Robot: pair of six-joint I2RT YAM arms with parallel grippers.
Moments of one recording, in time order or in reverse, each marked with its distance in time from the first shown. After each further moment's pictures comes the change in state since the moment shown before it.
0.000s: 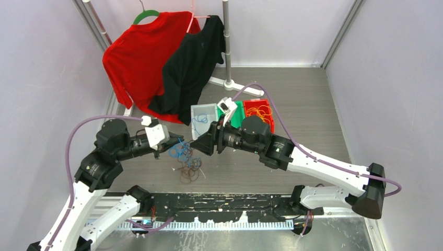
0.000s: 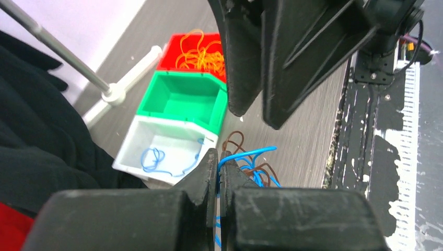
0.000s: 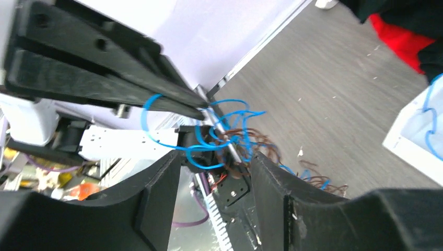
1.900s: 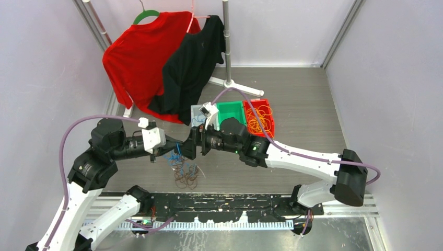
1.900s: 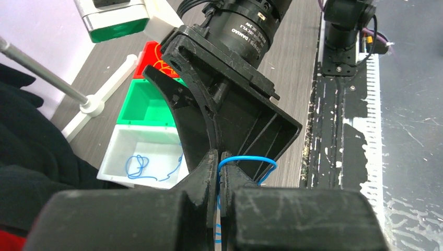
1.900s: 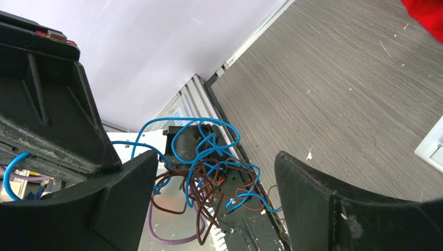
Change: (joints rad) left arm 0.001 0.032 0.119 -0.119 0.125 0.048; right arm 0.052 0.191 0.005 0.137 0.014 0.029
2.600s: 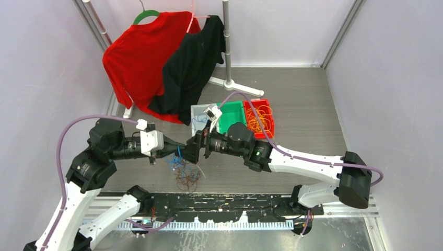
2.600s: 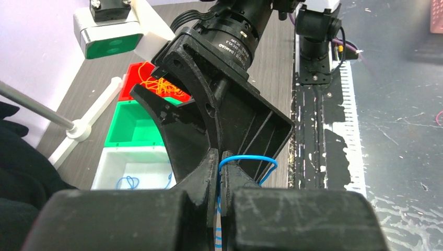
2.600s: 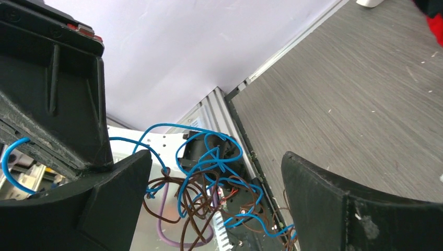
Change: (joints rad) left arm -0.010 0.014 0.041 -0.008 0.055 0.001; right arm 0.011 -0.042 -0.100 0.186 -0.018 -0.008
